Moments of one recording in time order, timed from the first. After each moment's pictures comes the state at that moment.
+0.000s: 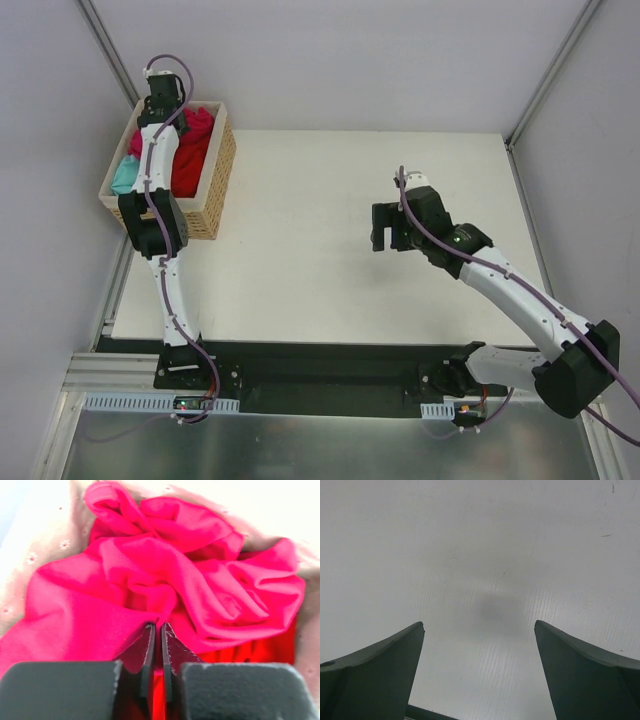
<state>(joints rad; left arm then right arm) 0.13 2.34 2.34 -0.64 -0.24 -0.10 0.63 1.18 1.03 -0.58 0.20 0.34</state>
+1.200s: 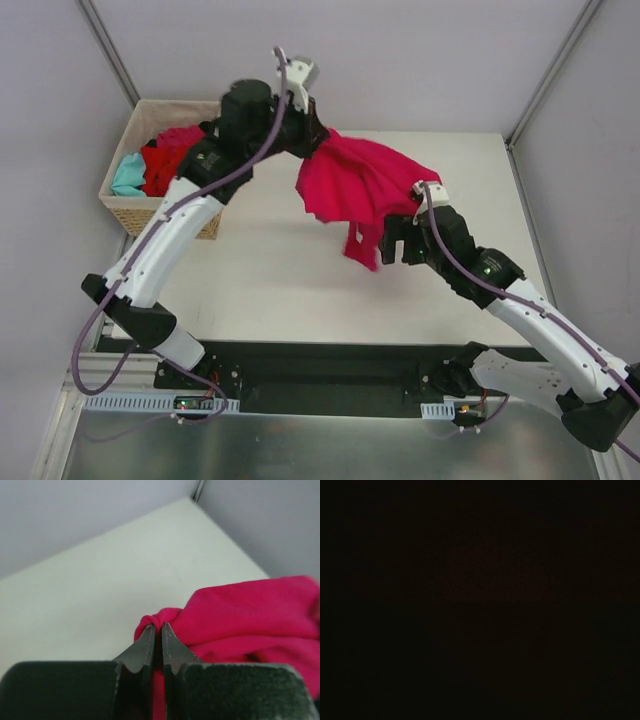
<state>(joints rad) -0.62 1.55 1.98 -0.62 0.14 -0.16 0.73 0.95 0.98 -0.64 0.29 0.37</state>
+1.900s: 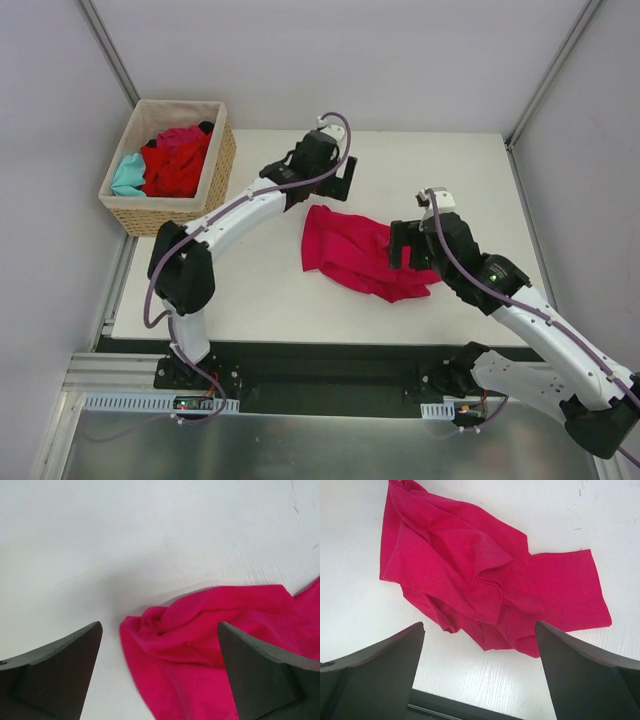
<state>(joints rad) -0.66 1.88 1.62 -0.42 -0.16 -0.20 0.73 0.90 0.96 -0.70 0.34 0.37</state>
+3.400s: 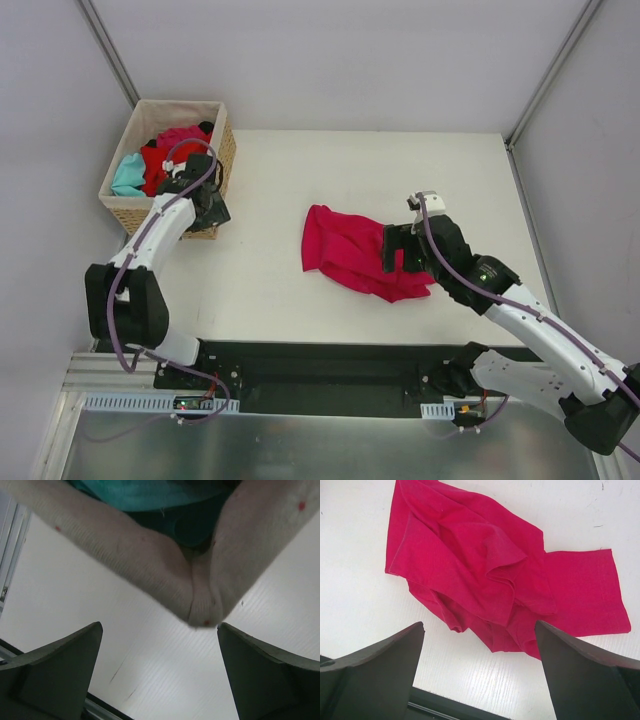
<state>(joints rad) -0.12 1.46 1.20 -0.89 -0.43 -0.52 0.74 0.92 0.90 -0.63 0.30 0.37</state>
